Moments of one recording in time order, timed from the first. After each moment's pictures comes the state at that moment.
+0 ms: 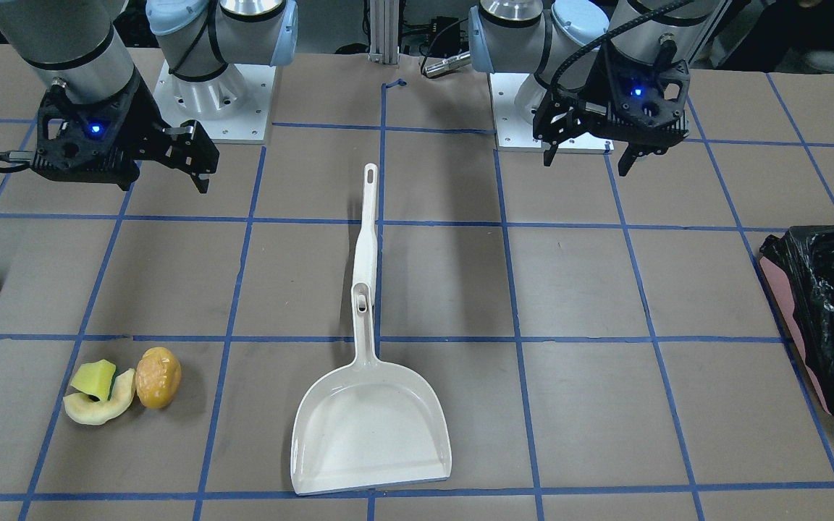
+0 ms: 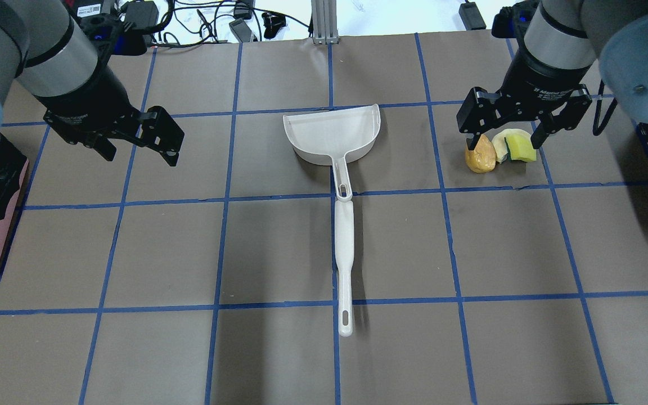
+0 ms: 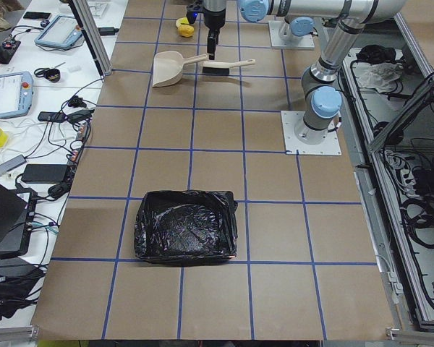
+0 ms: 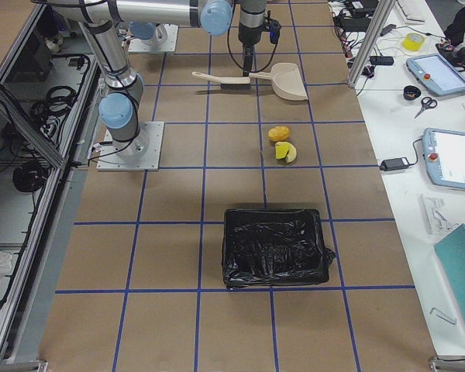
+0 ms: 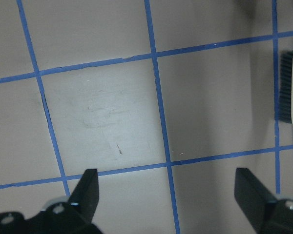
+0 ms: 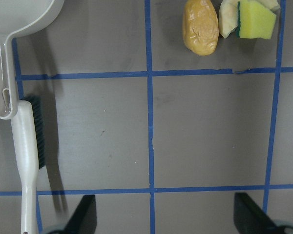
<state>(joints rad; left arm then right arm) -1.55 -1.48 -1.64 -1.58 1.58 0.15 1.54 -1.59 1.63 -1.57 -1.56 -0.01</state>
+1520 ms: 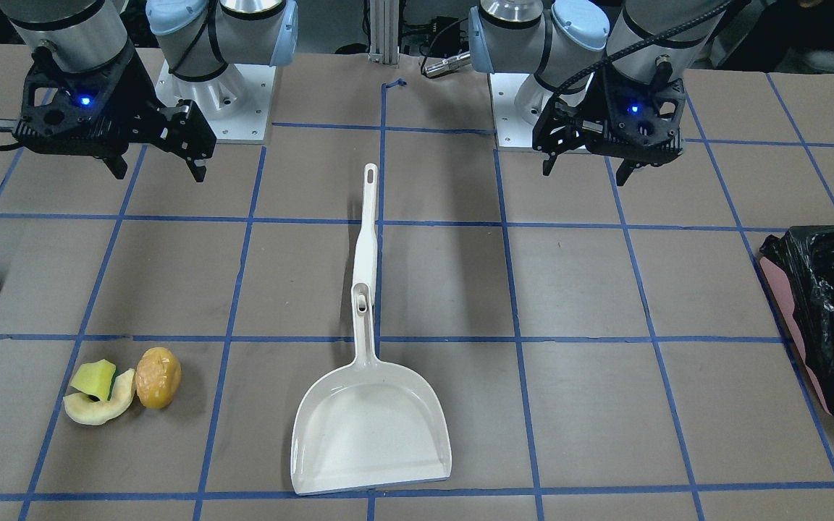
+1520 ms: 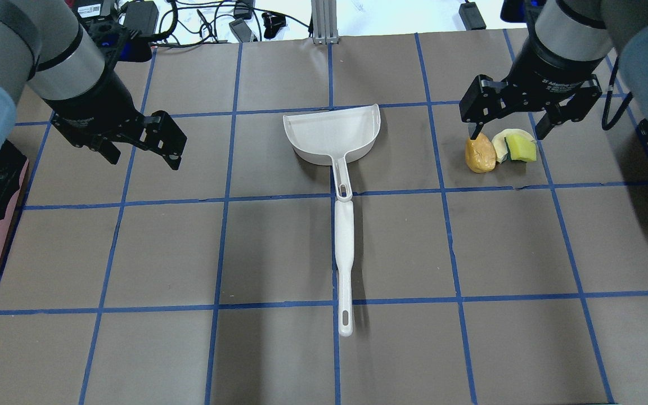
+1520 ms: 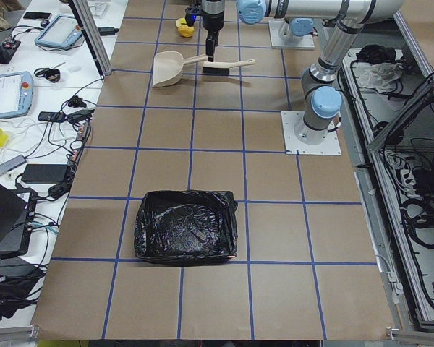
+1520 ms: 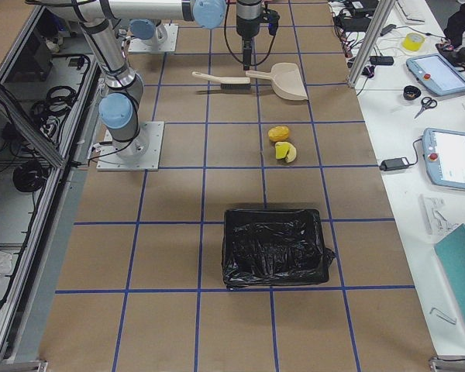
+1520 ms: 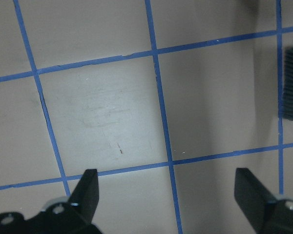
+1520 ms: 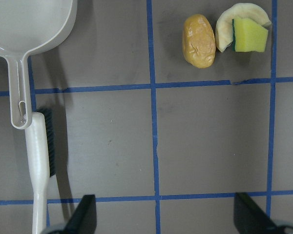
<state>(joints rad) -1.55 -1.50 -1.66 -1.57 1.58 0.17 1.54 -1.63 1.63 -1.59 -1.54 0.01</state>
